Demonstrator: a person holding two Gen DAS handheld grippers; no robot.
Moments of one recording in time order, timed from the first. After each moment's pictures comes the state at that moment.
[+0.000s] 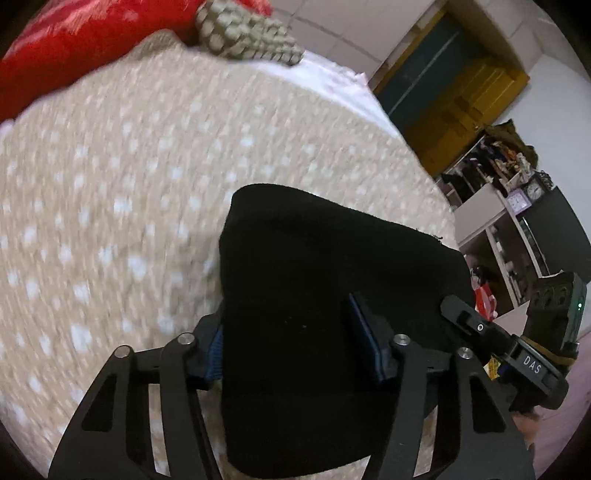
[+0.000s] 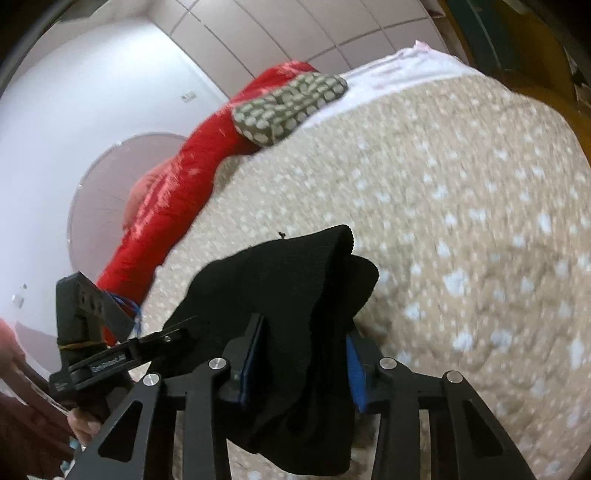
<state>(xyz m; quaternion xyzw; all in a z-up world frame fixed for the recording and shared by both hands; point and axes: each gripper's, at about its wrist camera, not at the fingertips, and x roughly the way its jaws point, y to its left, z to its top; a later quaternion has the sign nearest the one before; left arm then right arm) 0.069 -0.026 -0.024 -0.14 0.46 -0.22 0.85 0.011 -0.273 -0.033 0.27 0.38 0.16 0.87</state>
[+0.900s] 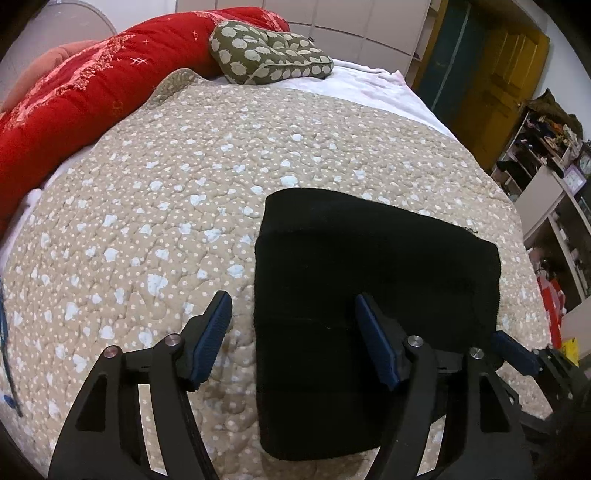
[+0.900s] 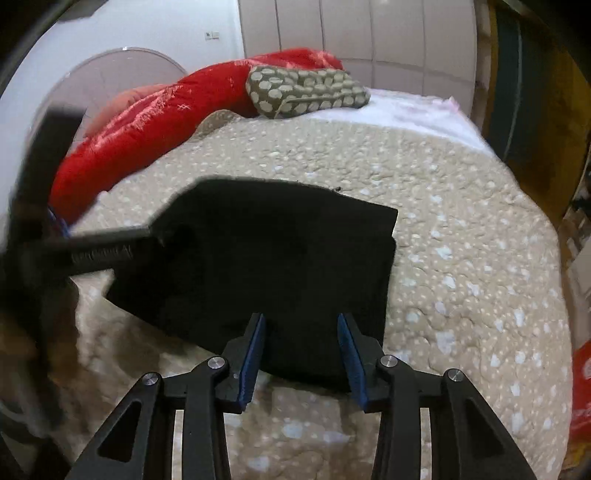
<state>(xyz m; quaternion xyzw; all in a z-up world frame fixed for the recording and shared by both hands) 0.110 -0.045 -0.031 -0.03 0.45 -0.11 0.89 0.024 -0.205 -0.030 0.01 0.40 0.08 0.91</state>
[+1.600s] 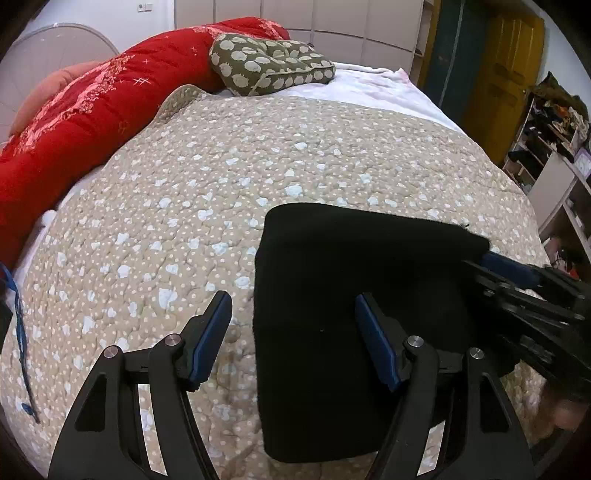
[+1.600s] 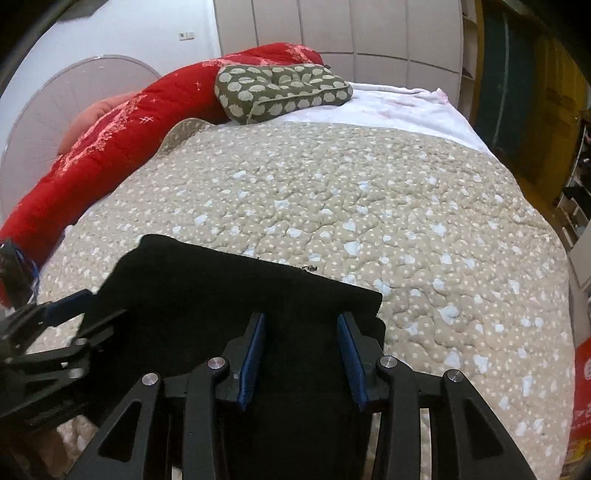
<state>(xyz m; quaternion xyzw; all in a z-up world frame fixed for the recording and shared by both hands) 0.110 -0.056 -0.027 0.01 0.43 -0.08 0.90 0.110 -0.225 -0.023 0.04 0.43 0.06 0.90</state>
